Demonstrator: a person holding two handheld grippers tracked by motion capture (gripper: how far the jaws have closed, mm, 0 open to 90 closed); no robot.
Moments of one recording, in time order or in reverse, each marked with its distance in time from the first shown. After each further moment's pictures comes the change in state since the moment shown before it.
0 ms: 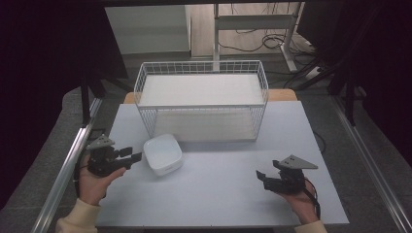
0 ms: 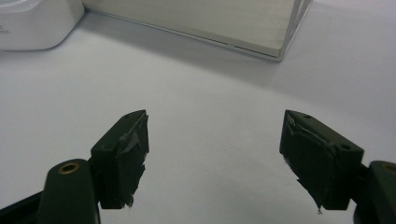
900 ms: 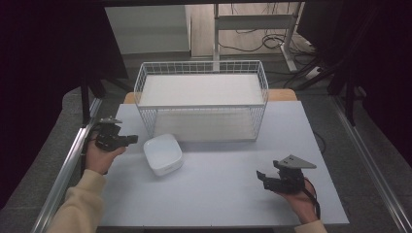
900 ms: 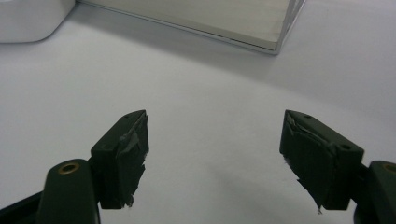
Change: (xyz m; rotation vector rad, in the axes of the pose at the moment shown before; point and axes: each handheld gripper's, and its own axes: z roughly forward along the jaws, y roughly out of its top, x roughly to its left) left arm 0.055 0.035 0.054 0.158 0.055 -0.026; right arm -0.002 -0.002 0.003 0.024 -0.018 0.000
